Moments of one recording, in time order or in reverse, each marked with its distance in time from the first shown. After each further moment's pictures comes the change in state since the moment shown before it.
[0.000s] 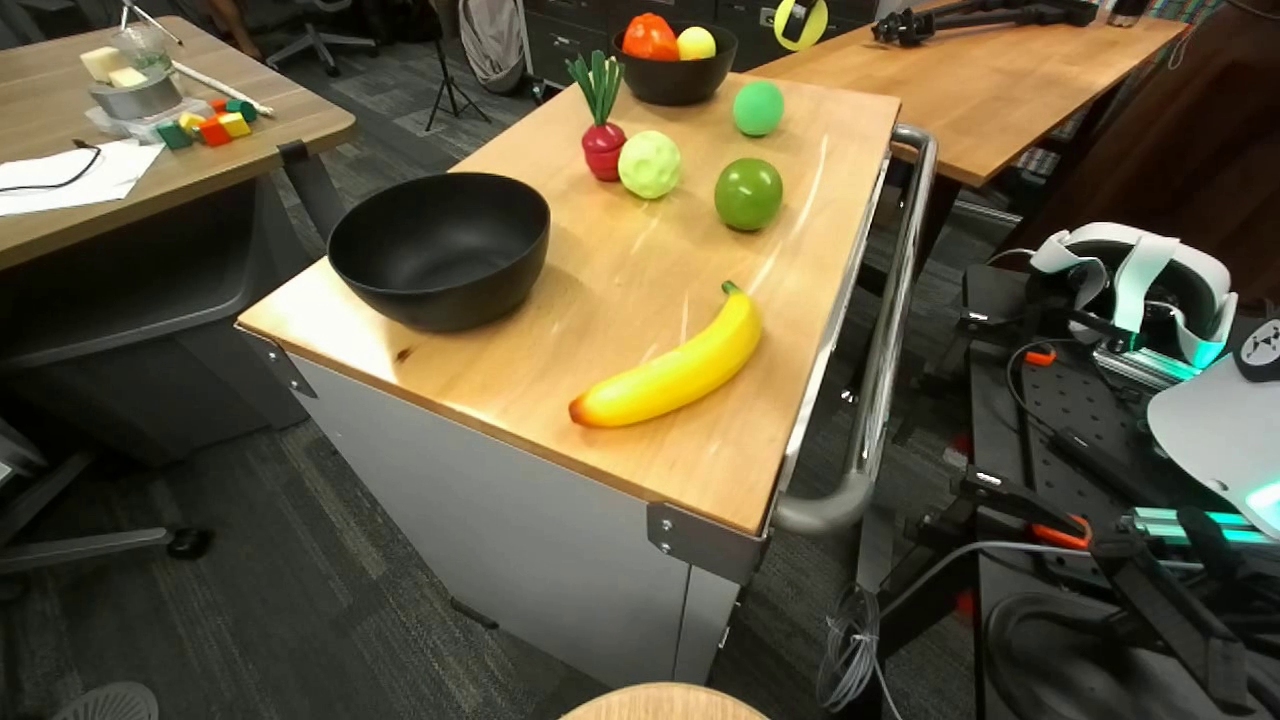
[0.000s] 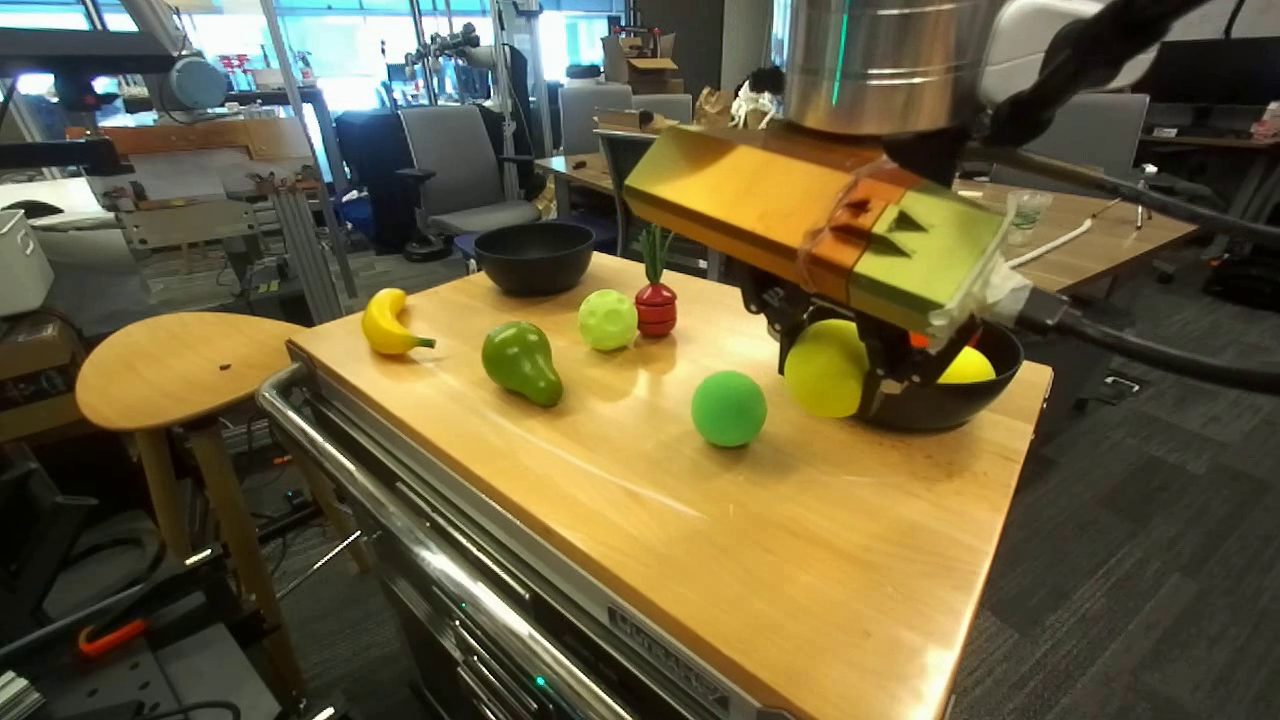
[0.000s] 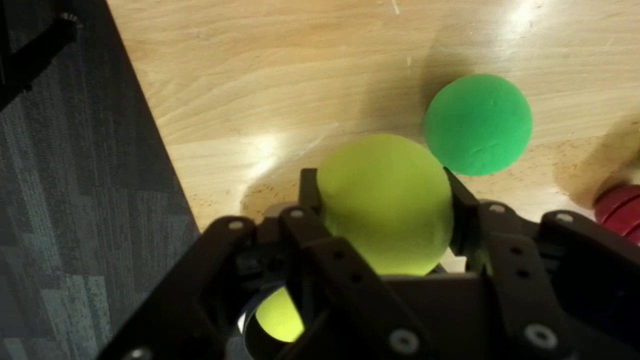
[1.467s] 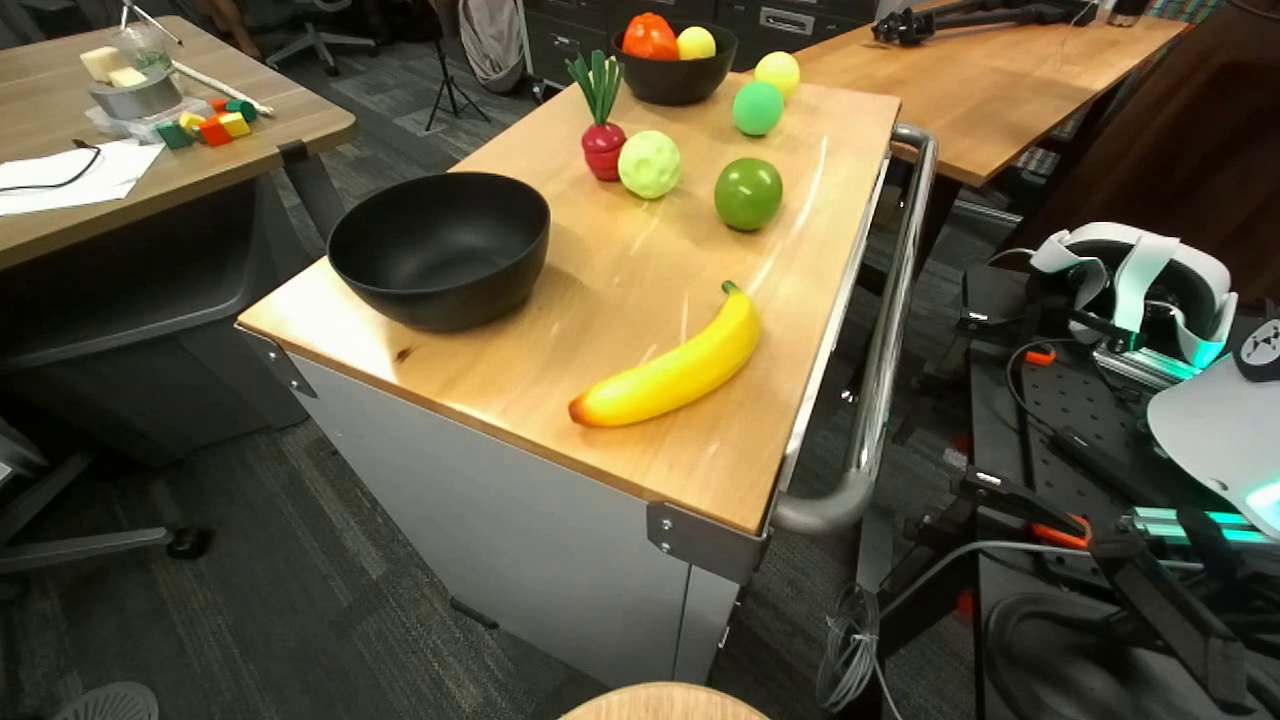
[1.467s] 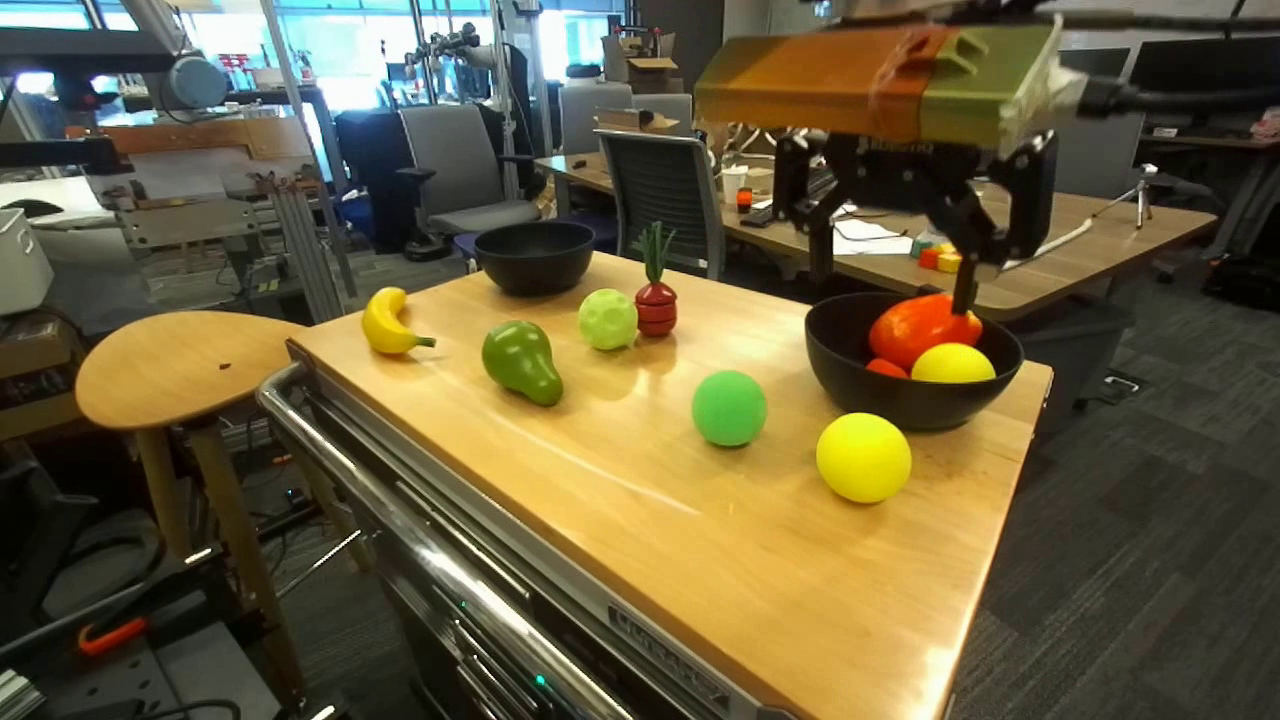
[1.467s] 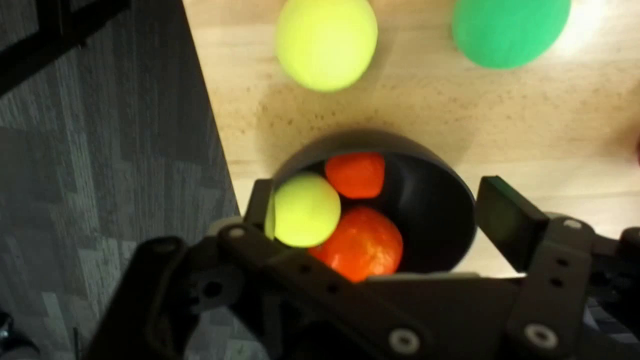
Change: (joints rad) arm 0.002 0.071 0.065 0.189 -0.178 -0.044 0.178
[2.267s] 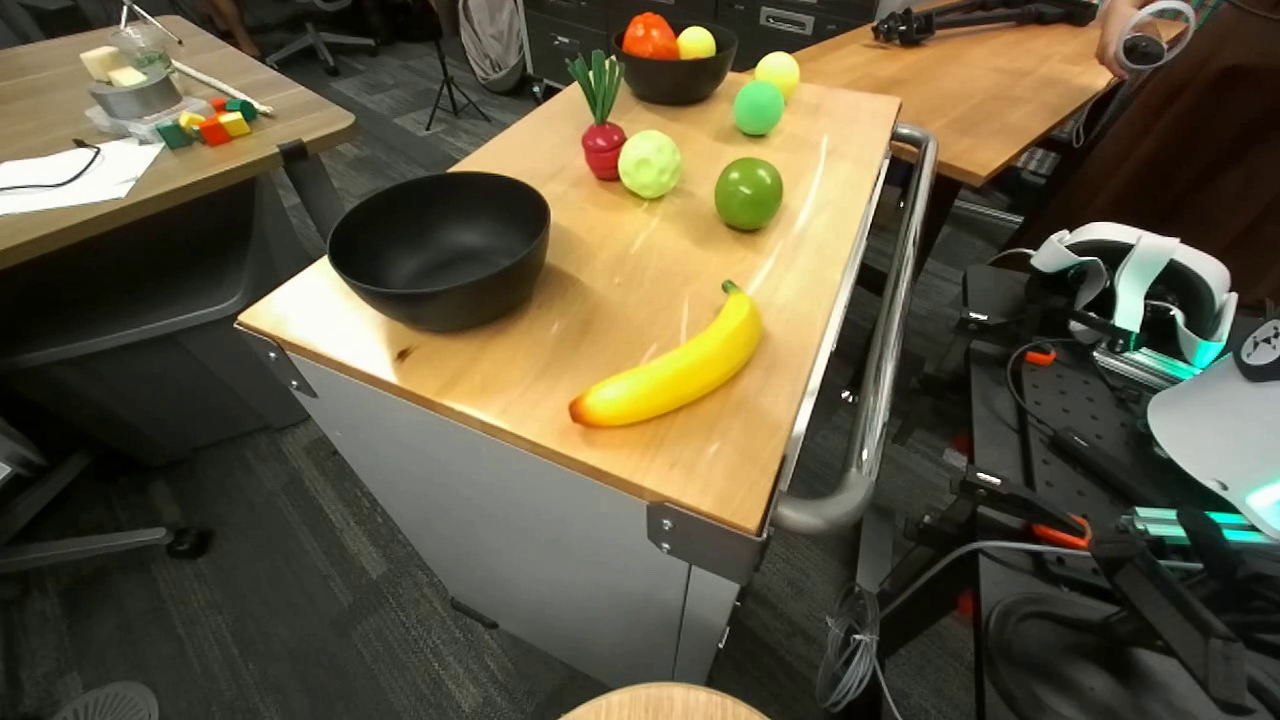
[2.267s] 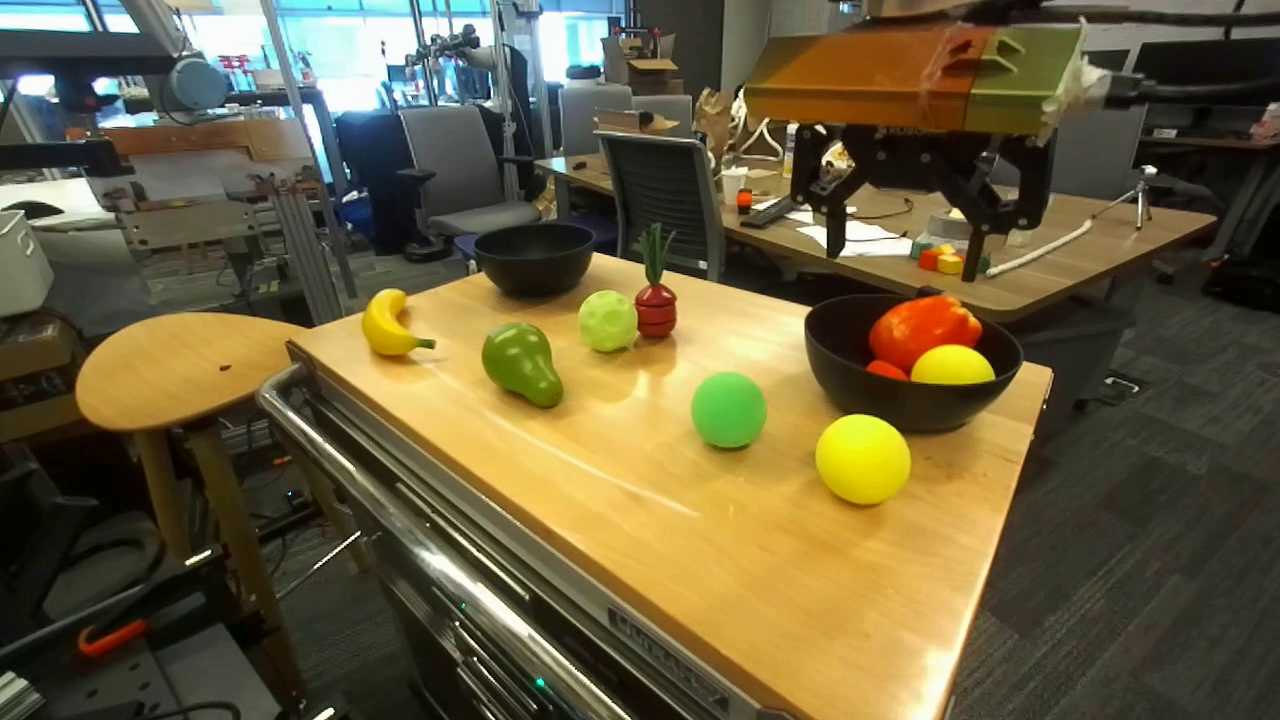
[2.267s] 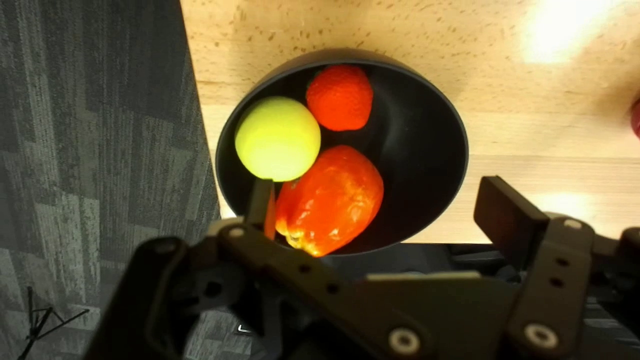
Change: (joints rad) arm -0.002 0.085 0.029 0.116 0.074 0.004 -0.113
